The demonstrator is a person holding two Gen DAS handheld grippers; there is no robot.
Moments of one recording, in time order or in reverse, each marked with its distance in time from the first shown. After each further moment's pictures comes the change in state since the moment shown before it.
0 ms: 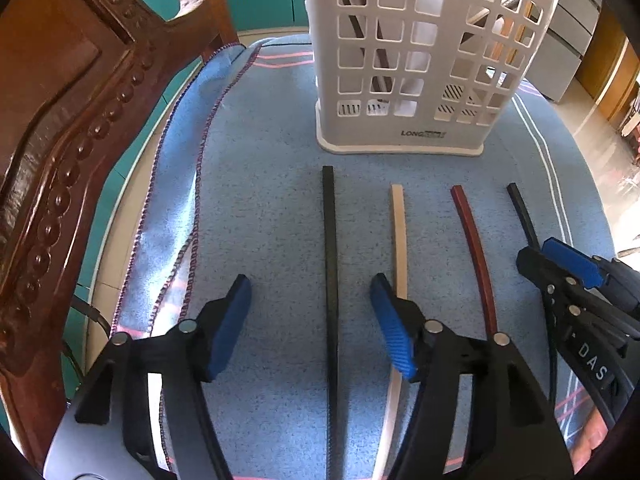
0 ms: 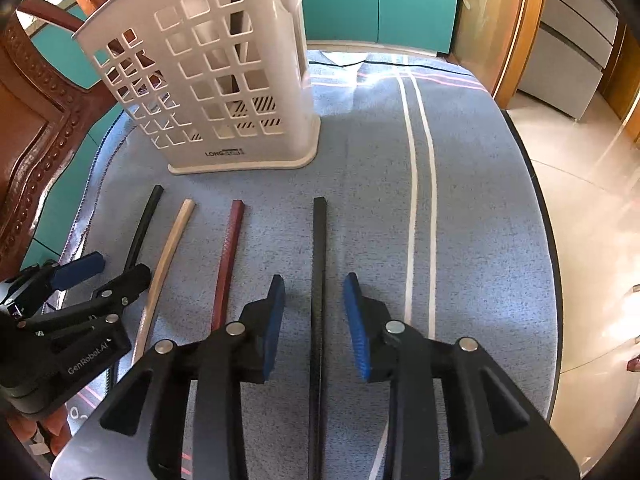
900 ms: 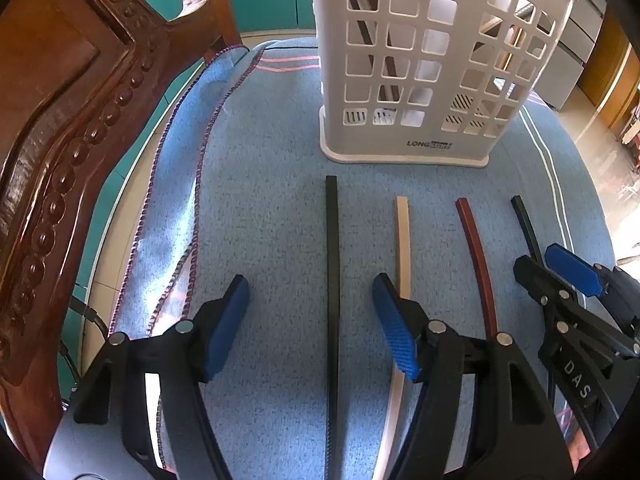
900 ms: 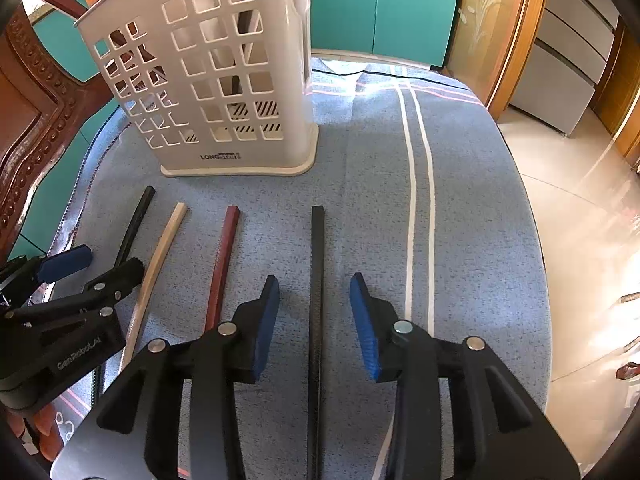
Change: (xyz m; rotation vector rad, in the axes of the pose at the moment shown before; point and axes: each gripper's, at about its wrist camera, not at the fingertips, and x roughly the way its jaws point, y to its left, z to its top) left arm 0.005 0.008 0.000 -0.025 -0.017 -0.006; right arm 0.000 0.008 -0.004 -0.030 -0.035 -0.053
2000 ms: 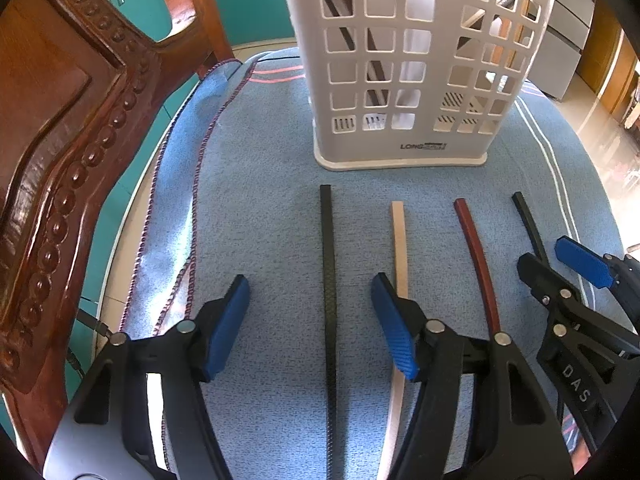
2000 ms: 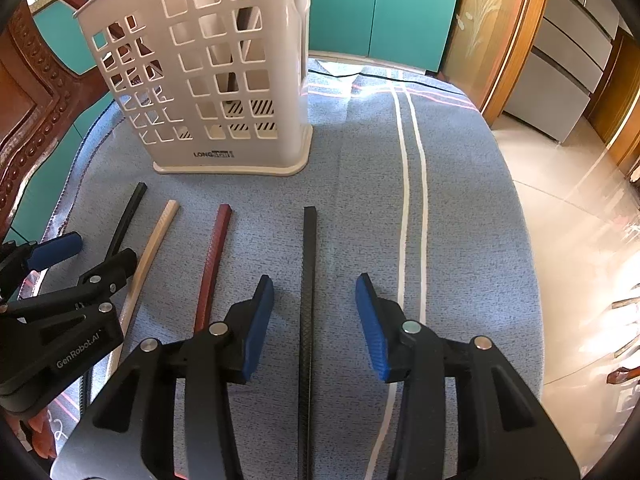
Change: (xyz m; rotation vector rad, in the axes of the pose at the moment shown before) left arm -0.006 -0.017 0.000 0.051 -0.031 0.028; right arm 0.004 0.003 0.000 -0.022 -0.009 -0.040
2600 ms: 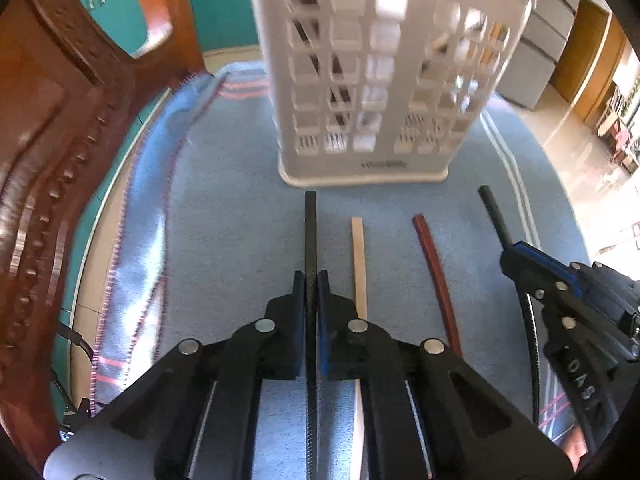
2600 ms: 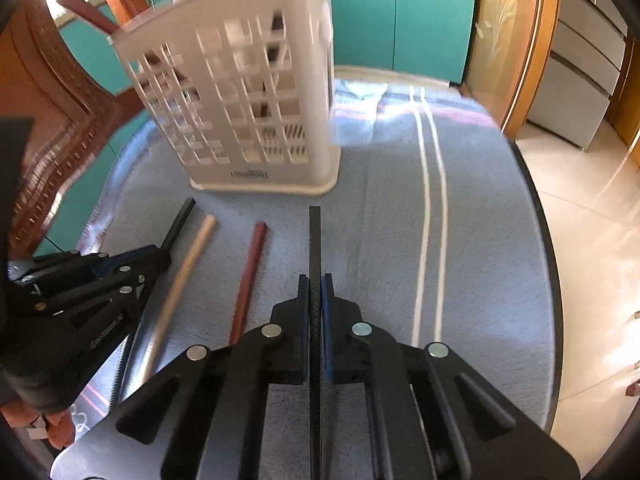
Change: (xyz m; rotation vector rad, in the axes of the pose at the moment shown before) left arm -0.019 -0.002 0.005 -0.013 -0.050 -0.119; right arm -0.027 -0.002 0.000 0.002 -0.072 0.128
